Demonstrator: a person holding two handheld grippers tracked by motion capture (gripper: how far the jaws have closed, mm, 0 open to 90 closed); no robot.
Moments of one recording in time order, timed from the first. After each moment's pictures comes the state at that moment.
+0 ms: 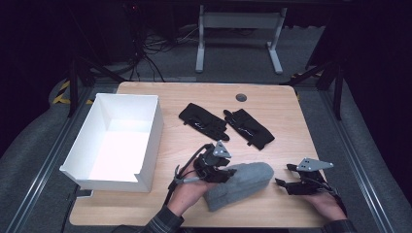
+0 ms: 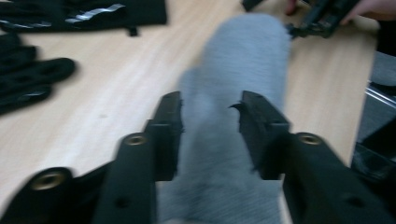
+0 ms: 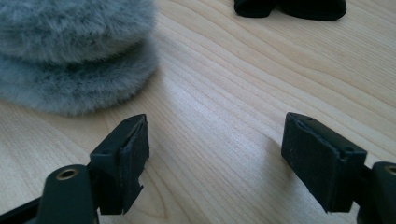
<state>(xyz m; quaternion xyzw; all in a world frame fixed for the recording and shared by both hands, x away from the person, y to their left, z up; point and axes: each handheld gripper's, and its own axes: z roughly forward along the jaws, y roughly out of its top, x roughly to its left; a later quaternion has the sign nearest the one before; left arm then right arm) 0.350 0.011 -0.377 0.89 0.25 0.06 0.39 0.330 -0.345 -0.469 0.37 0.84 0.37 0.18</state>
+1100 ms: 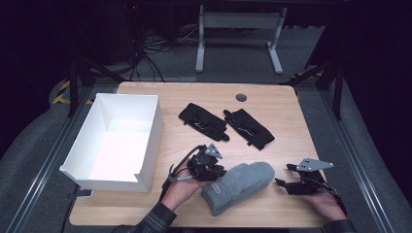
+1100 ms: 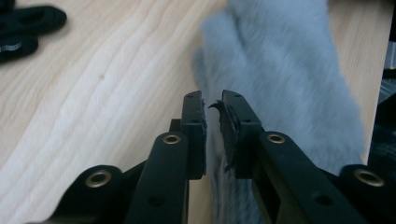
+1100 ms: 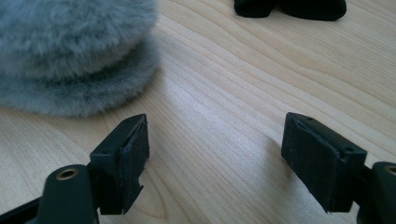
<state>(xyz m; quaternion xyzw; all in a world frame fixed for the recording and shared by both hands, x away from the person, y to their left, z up) 0.367 0.014 -0.411 0.90 0.24 0.00 0.37 0.330 -0.345 -0.469 0.37 0.84 0.37 0.18</state>
